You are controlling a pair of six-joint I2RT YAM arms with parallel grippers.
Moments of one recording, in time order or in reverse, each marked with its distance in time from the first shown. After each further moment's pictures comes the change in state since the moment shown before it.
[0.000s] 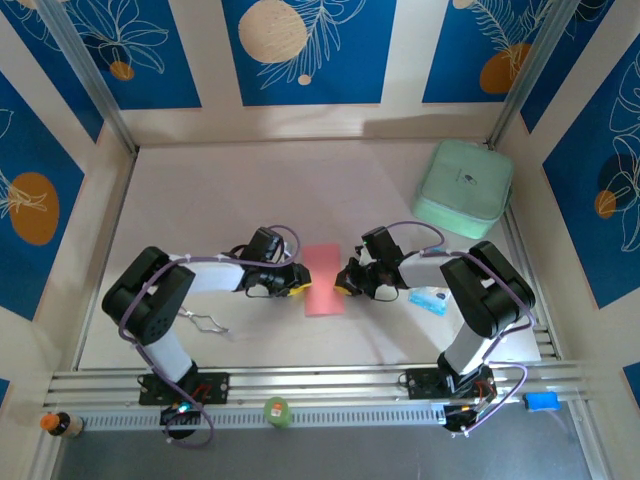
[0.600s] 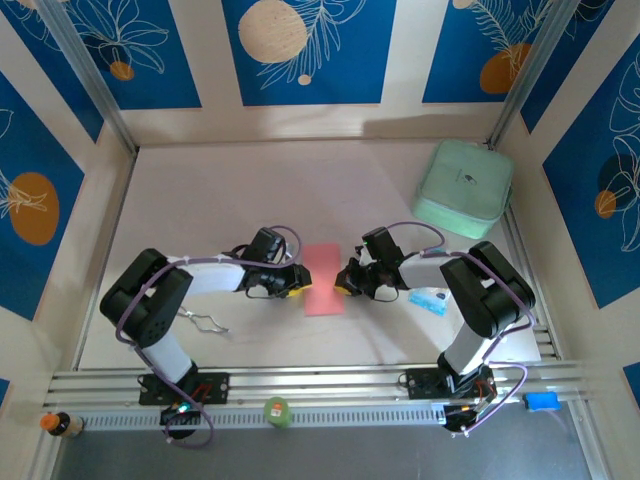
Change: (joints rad) left arm -0.015 -0.013 0.016 -0.059 -0.027 0.027; right arm 0.000 -0.001 -0.008 0.021 -0.003 0.004
